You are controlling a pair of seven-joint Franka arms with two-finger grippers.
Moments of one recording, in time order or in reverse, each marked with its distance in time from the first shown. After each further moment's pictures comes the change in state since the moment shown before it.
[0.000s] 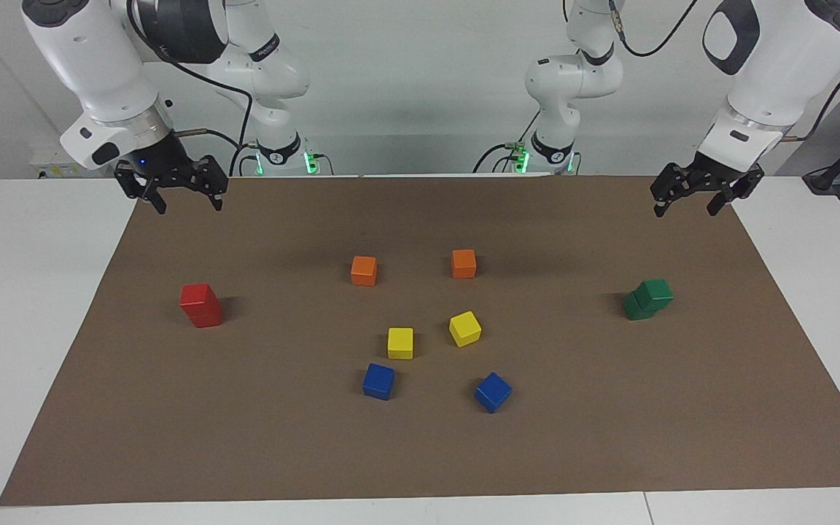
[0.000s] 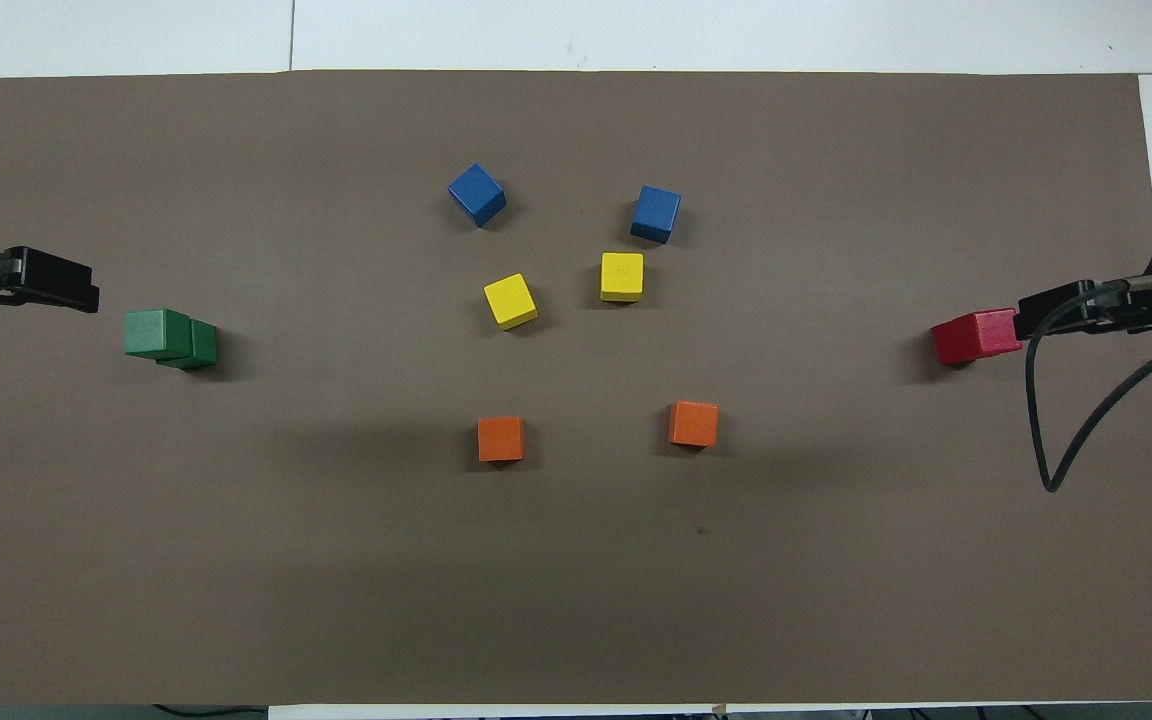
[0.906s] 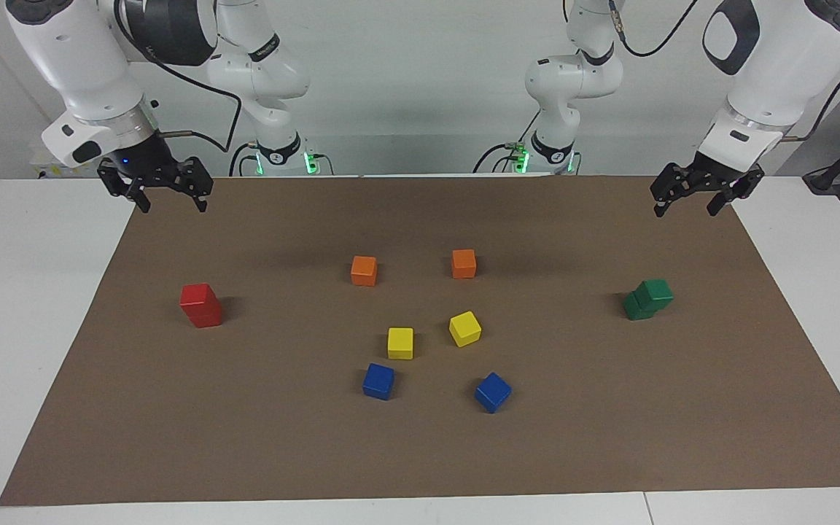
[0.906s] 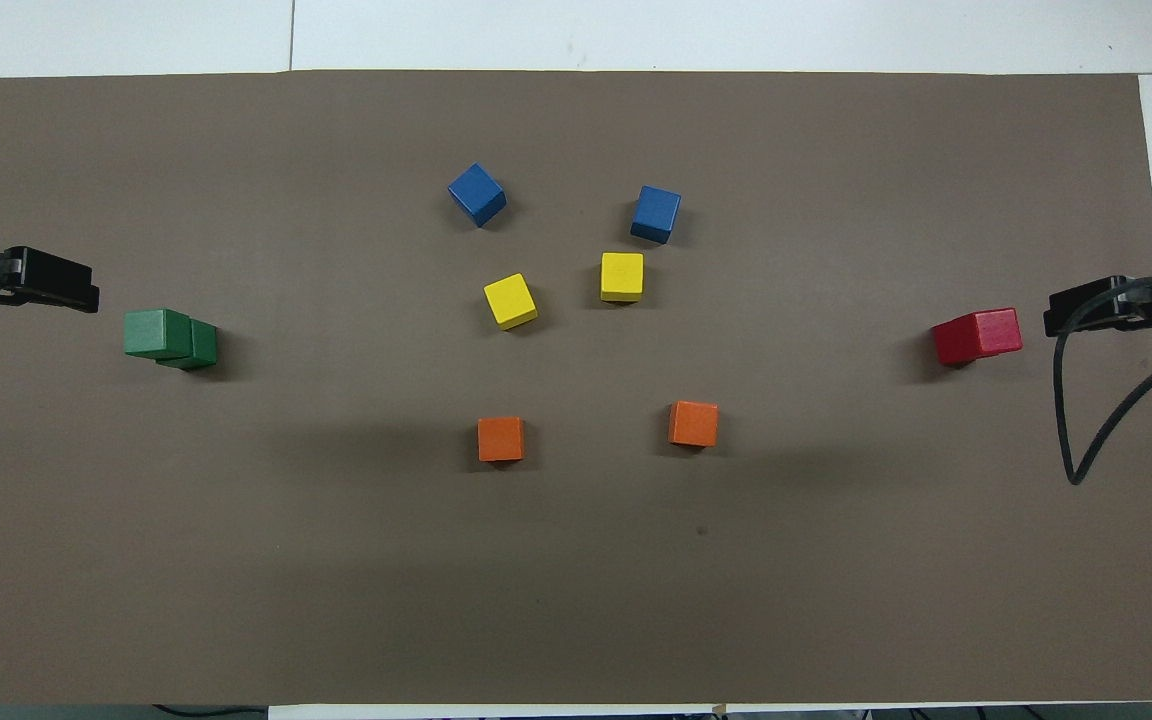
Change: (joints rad) left arm 0.000 0.000 0.000 0.000 0.000 0.000 0.000; right arm -0.019 0.000 -0.010 0.003 -0.031 0.001 0.002
